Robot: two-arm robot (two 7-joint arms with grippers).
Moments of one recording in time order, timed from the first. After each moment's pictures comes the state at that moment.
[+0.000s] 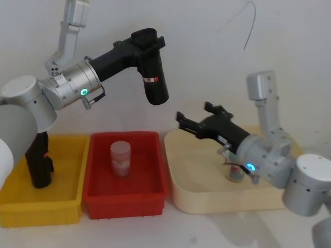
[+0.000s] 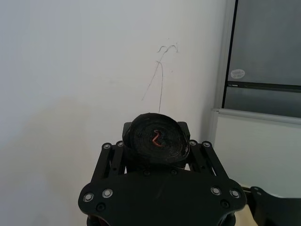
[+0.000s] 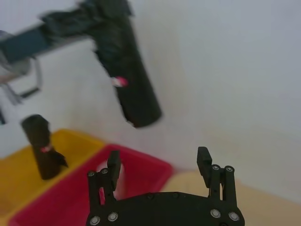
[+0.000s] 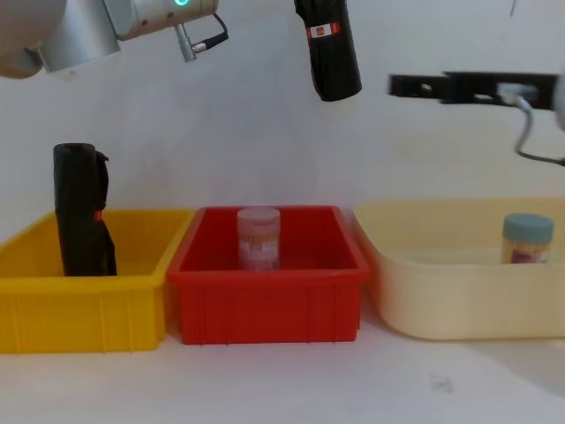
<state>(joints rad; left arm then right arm) -1.38 -0.06 0.52 -0.11 -0.76 -0.29 -1.03 0.54 0.23 -0.26 -1.40 0.34 0.23 0.39</state>
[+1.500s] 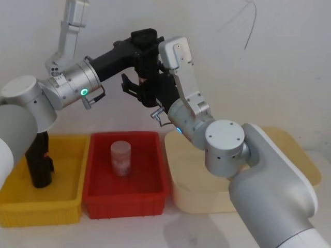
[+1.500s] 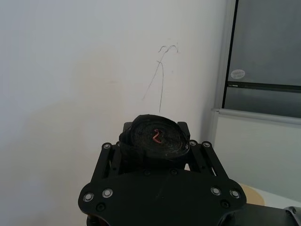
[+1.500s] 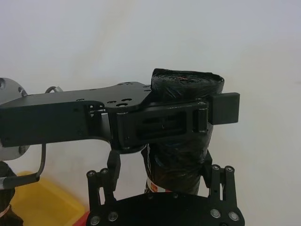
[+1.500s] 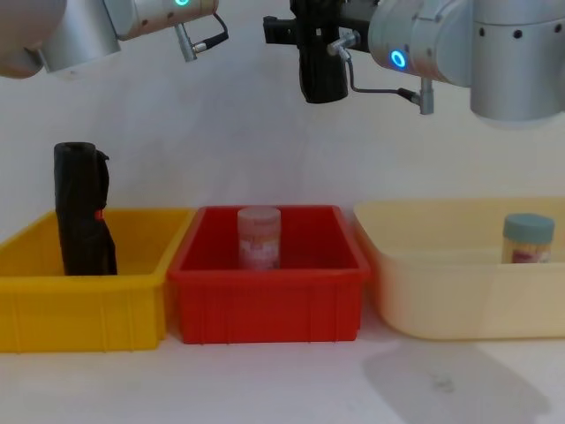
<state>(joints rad) -1.38 -0.06 0.52 -0.11 -0.76 -0.29 -1.03 0.82 0.00 -0.43 -1.04 0.05 0.00 0.16</state>
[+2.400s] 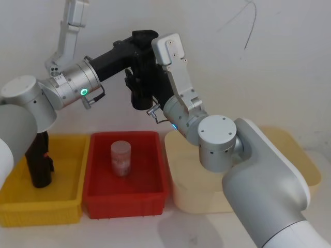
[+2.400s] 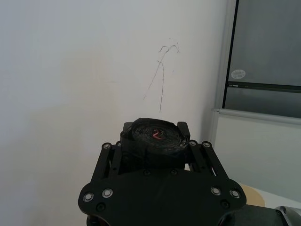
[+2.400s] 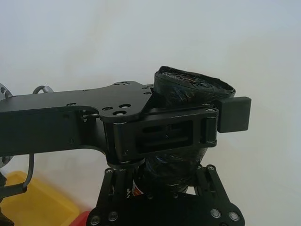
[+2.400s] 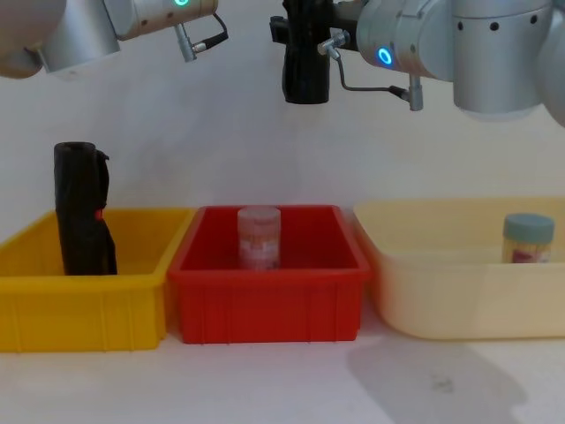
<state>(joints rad) -1.38 -0.06 0.52 -0.11 -0.76 -0.29 -1.03 0.86 -0.03 -0.43 -0.98 0.03 0.02 0.13</state>
